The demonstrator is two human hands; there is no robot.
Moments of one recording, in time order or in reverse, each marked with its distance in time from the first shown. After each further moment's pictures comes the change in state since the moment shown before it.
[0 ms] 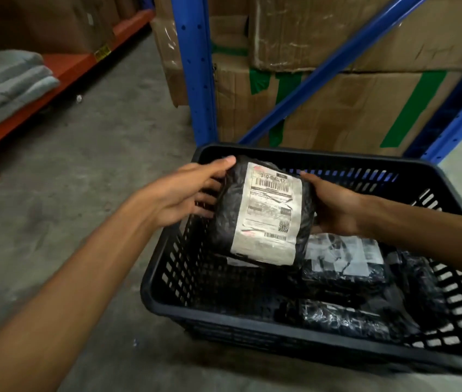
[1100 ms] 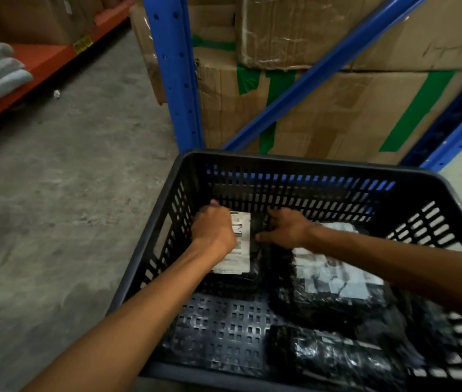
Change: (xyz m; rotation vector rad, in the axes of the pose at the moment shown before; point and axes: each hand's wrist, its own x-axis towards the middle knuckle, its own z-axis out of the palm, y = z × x) left_hand 0.107 -0.061 0.072 1.109 0.403 -0.046; right_hand 0.089 0.025 0.009 -1.069 0.161 -0.282
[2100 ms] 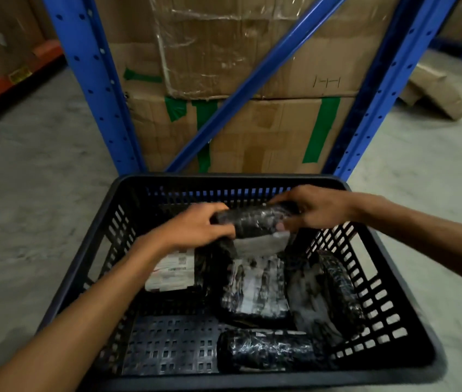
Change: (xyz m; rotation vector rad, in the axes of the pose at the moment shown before) left_hand -0.016 0.059 -0.044 -0.418 -0.293 0.538; right_hand -0.110 0.068 -0.141 -0.193 -0.045 -0.290
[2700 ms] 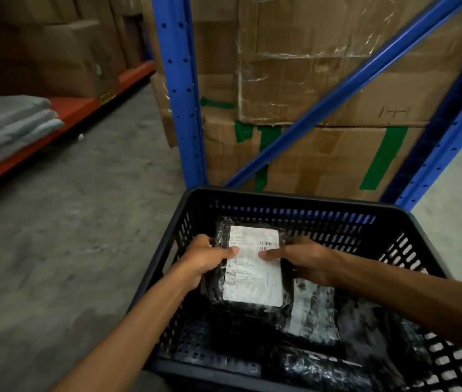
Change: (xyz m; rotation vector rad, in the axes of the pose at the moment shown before) left_hand -0.056 -0.076 -0.004 -0.651 0.361 -0.546; right_hand 0.073 -0.071 0.094 1.051 0.039 0.469
